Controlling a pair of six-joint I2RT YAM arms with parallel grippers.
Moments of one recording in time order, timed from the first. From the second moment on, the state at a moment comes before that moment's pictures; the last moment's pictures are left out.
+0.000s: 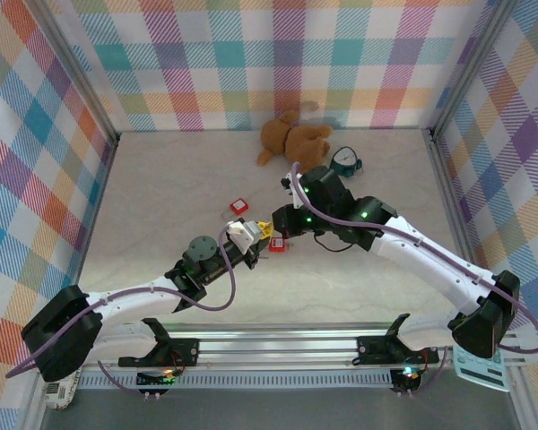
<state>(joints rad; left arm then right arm) -0.82 1.16 0.40 0.74 0.06 0.13 0.85 1.32 1.30 -0.67 -0.19 0.52</state>
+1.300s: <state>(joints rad) -0.64 1.15 0.70 0.16 0.51 0.02 0.64 1.12 0.98 -0.39 -0.53 0.18</state>
